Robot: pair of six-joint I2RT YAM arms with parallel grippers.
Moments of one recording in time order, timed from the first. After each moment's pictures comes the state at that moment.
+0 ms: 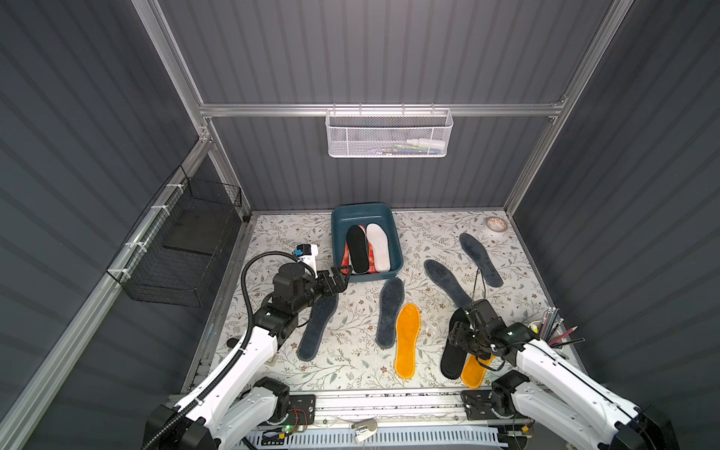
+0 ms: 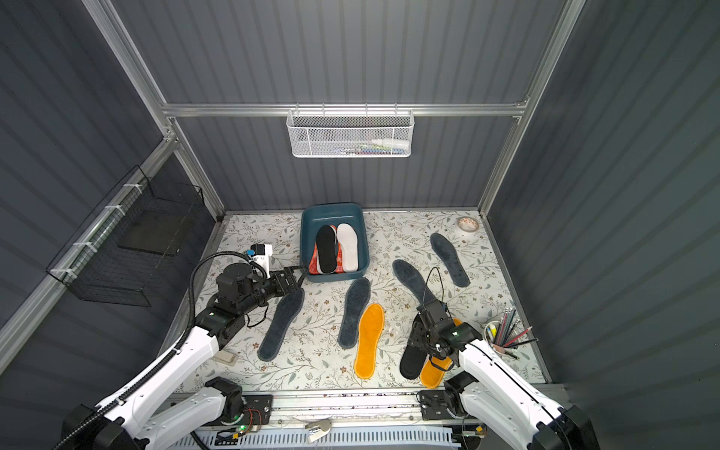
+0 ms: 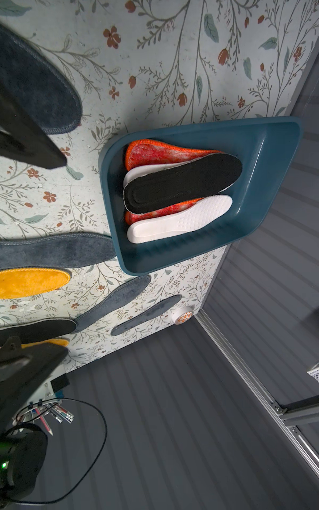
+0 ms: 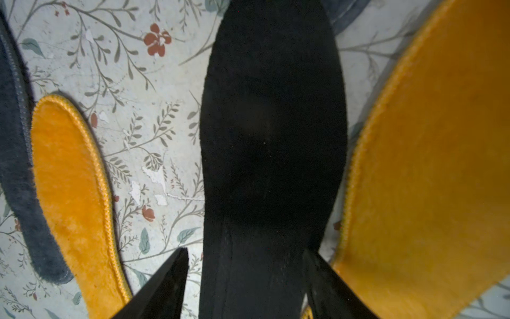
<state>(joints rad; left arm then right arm) -0.42 0.98 0.64 -0.02 0.26 -0.61 0.45 0.85 0.41 -0.74 0.01 0.84</state>
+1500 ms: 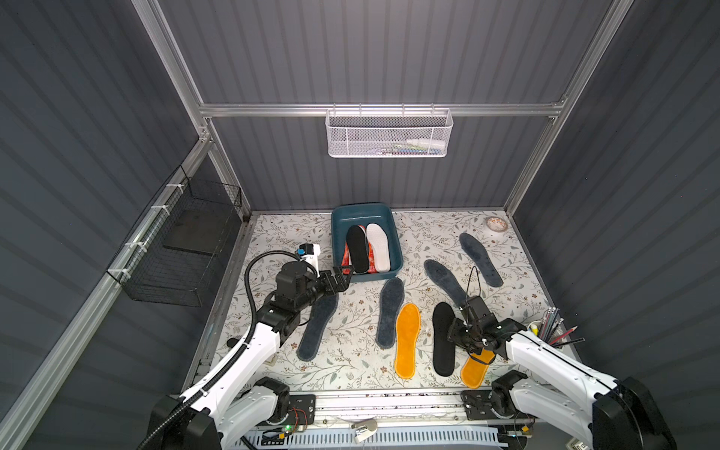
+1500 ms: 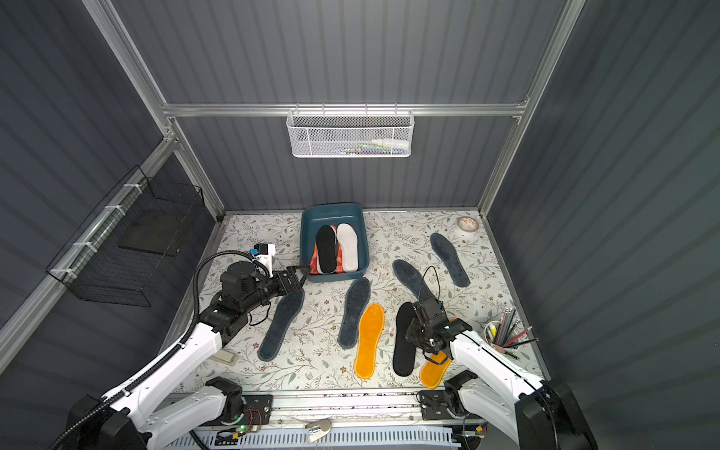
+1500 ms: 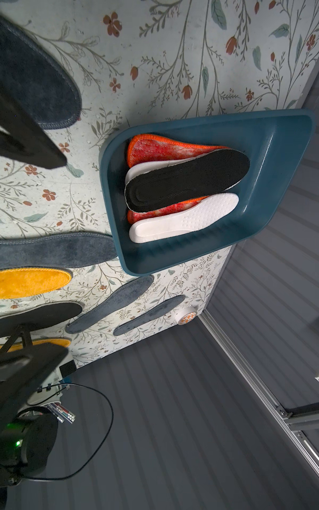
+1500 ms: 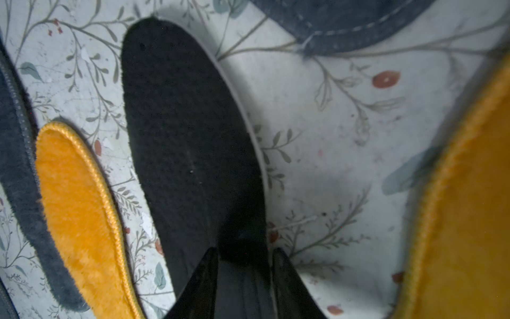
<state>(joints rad) -0.42 1.01 0.64 0.01 0.28 -0.61 0.44 1.00 0.39 -0.53 -0.05 0.89</state>
